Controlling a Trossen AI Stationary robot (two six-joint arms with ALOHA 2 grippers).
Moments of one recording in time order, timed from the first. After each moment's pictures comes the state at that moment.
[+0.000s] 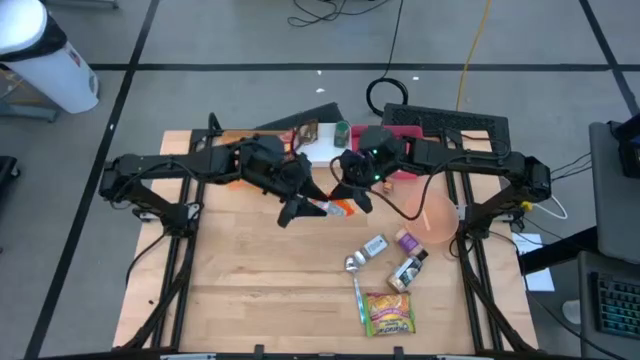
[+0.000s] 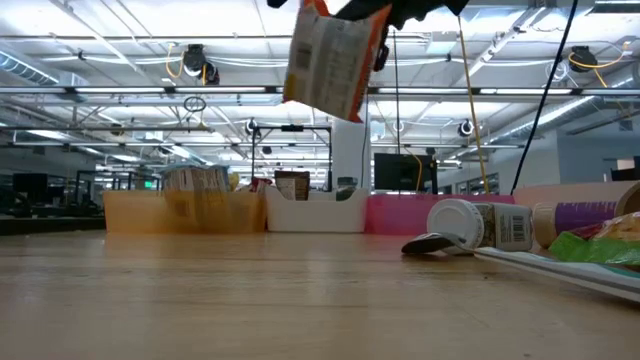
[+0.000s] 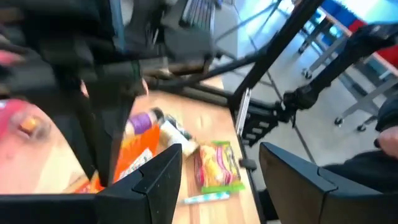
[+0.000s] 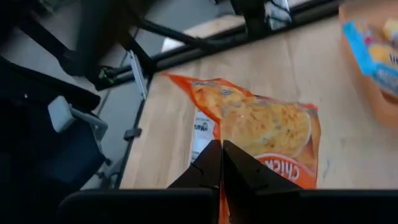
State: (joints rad) left arm 0.07 1.45 1.45 -0.37 0.39 -0.32; right arm -0.23 1.49 1.32 -0.36 -0.56 0.21
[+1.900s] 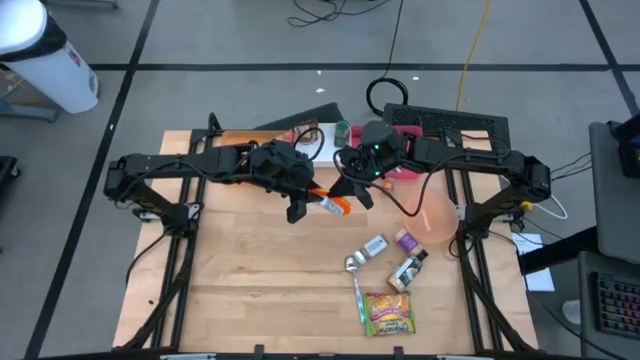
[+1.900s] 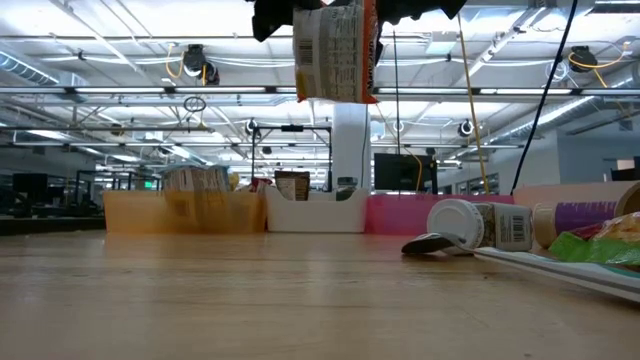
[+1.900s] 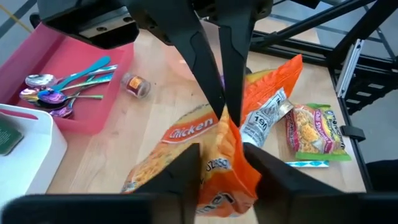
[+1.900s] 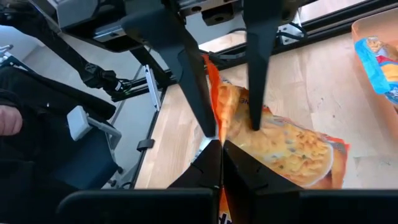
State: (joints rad) left arm 0.08 1.49 1.45 -0.58 0.10 -0.14; right arm -0.25 1.49 1.32 -0.28 -0.63 0.24
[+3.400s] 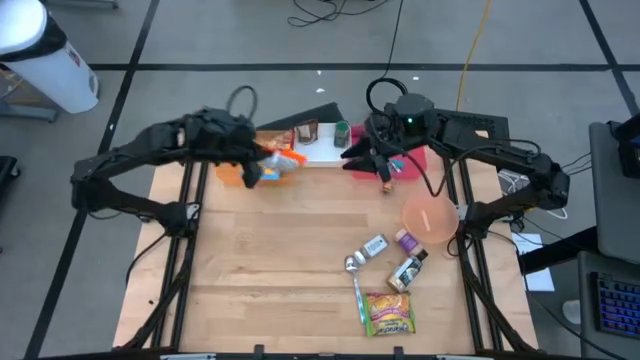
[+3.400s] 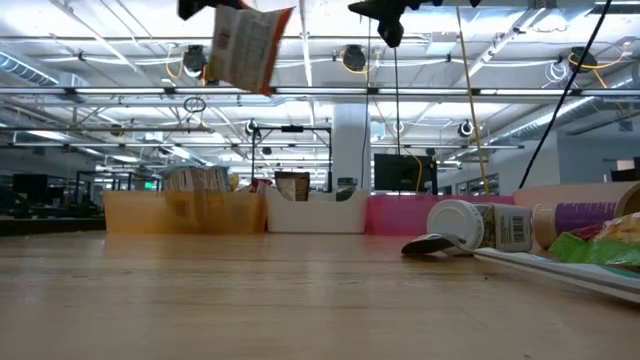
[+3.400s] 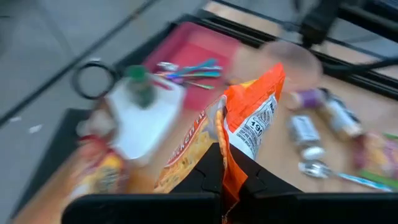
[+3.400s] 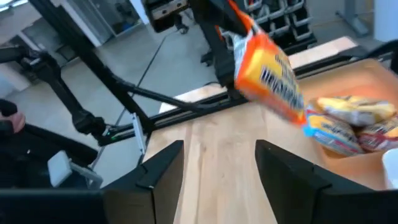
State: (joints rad) left arm 0.26 1.17 1.45 -0.88 -0.08 -0.19; right arm -0.40 1.34 1.32 -0.28 -0.63 0.27
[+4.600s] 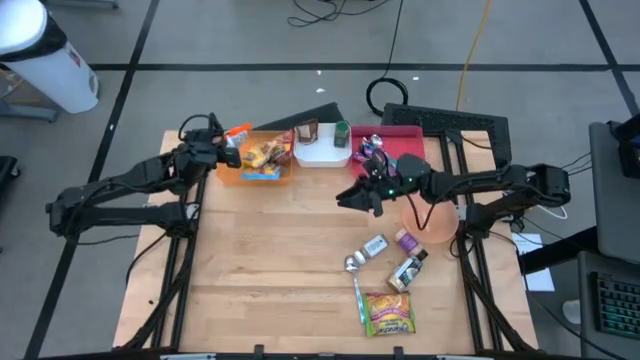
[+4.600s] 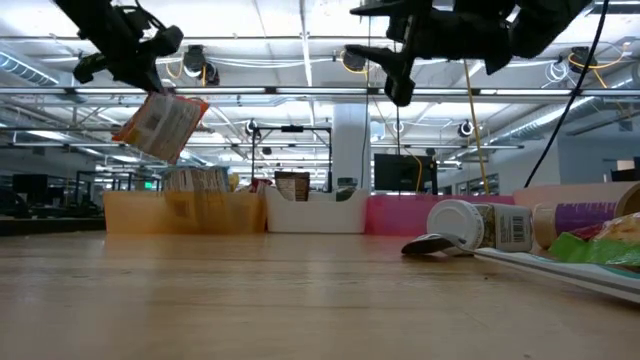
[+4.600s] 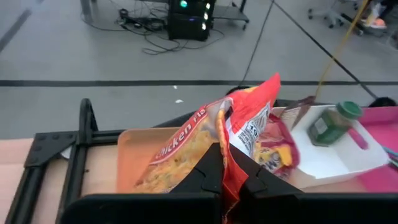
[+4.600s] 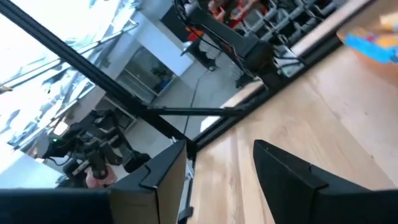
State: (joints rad) left arm 0.35 0.75 0.77 -0.66 -0.74 -0.73; right arm -0.19 1.33 0.70 0.61 -0.44 0.80
